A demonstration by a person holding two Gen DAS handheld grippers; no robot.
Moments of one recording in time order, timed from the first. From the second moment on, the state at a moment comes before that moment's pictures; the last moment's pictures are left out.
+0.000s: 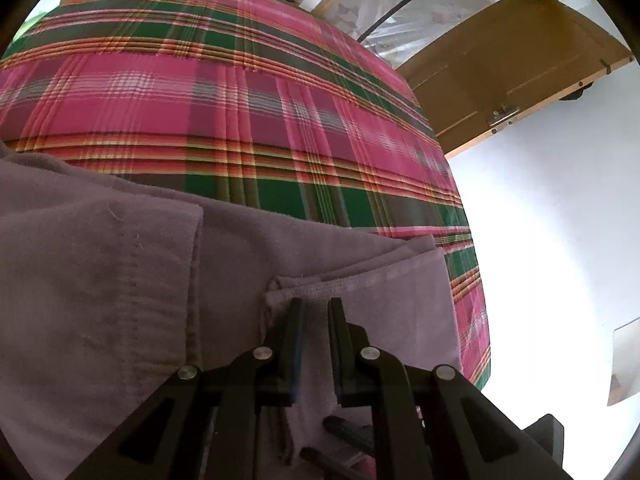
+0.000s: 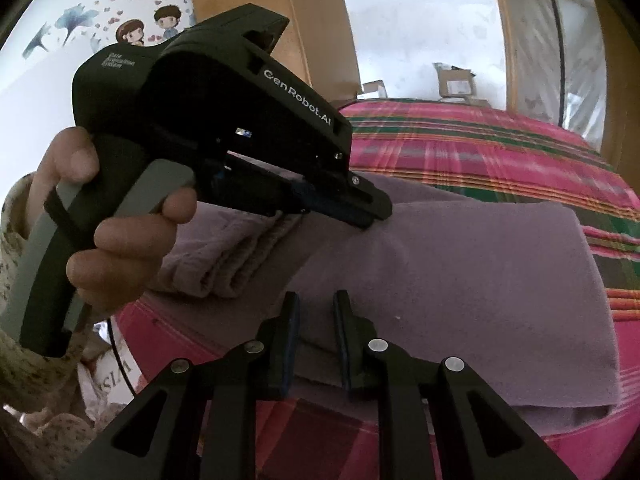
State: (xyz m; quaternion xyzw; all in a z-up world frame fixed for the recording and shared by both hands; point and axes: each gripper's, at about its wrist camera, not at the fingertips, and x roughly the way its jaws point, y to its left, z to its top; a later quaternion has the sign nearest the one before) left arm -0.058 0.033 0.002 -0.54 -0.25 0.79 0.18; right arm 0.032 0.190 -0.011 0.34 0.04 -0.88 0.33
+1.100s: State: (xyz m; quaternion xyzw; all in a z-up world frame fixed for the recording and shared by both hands) left arm 0.065 -0.133 0.034 -0.45 -0.30 0.84 0.04; right arm 0.042 0.168 -0.007 0.35 0.05 -0.89 0.28
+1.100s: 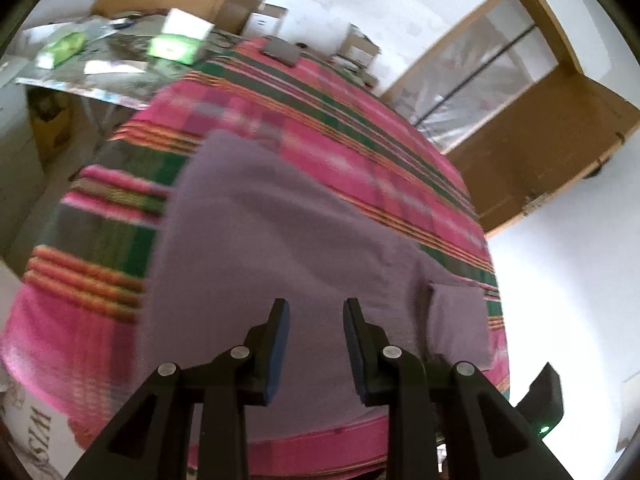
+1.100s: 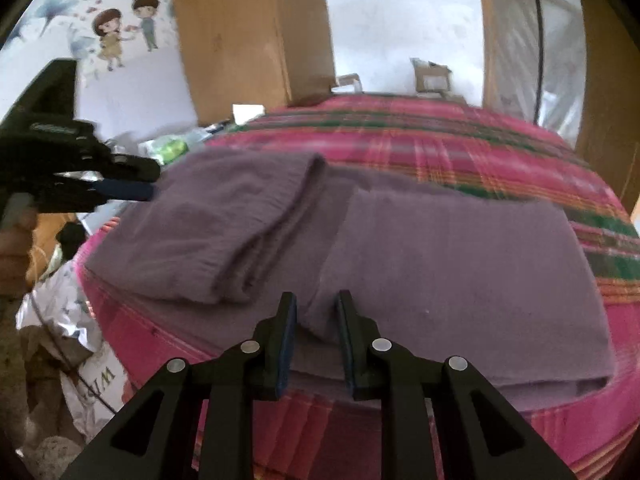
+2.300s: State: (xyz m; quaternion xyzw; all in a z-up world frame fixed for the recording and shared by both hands) left arm 0.098 -0.214 -0.019 -0.48 -0.41 0.77 0.08; right arm 0.106 0.003 0.001 0.26 0.19 -0.82 0.47
